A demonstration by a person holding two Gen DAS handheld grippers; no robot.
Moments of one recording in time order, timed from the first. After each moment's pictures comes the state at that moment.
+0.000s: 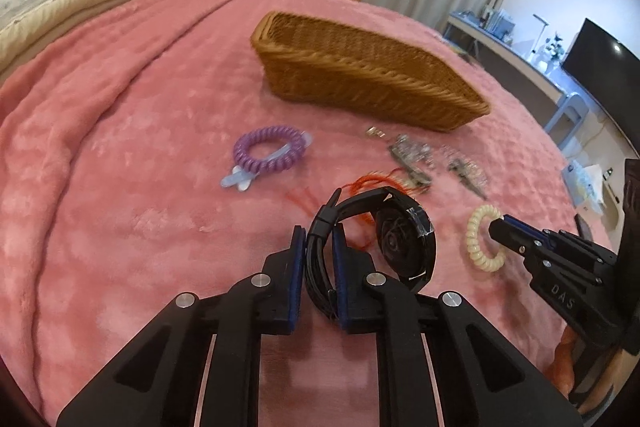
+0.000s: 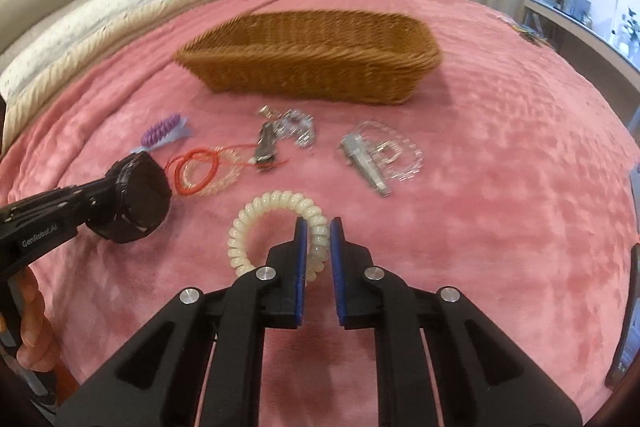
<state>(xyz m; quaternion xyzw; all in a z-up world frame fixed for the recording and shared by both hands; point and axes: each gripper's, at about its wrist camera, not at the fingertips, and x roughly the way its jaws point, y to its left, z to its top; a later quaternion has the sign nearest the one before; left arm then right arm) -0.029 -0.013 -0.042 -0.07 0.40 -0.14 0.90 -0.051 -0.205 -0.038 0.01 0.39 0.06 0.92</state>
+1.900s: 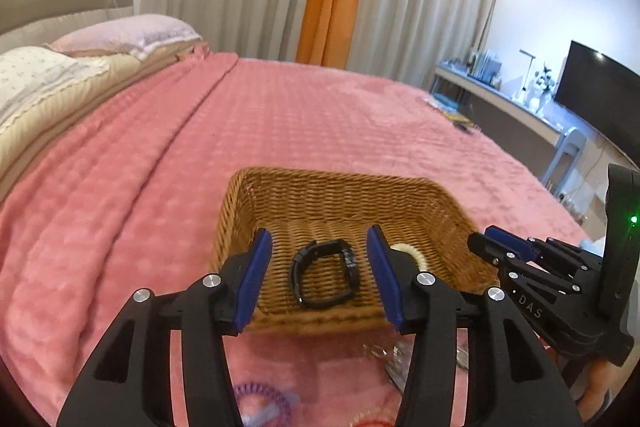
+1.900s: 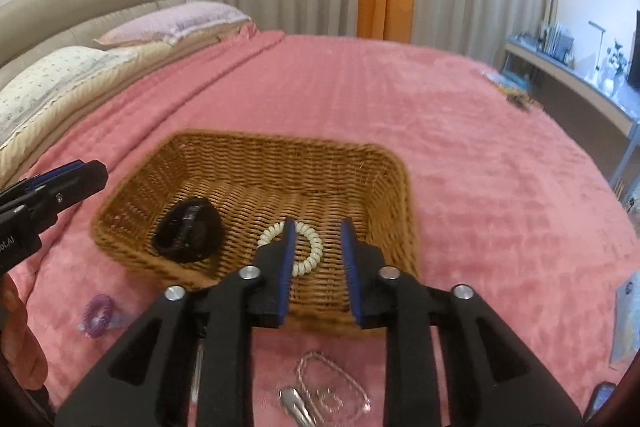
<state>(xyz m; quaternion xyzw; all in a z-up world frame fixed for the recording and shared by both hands) 0.094 -0.038 0.047 -0.05 0.29 -0.15 0.94 0.095 -0.222 0.031 -0.02 0.32 0.01 0.95</state>
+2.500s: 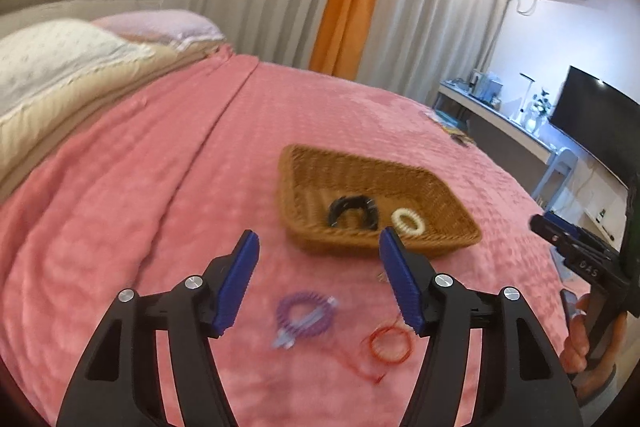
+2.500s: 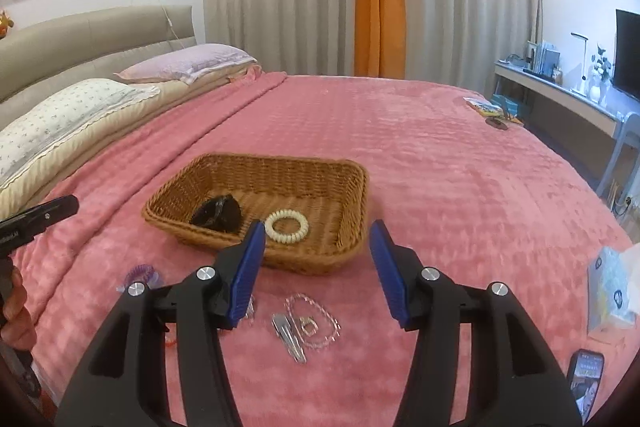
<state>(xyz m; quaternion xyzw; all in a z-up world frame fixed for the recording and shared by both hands) 0.010 0.037 0.043 -0.09 0.28 -0.14 0.94 -0.012 -0.252 0.061 0.00 0.25 0.02 0.97</state>
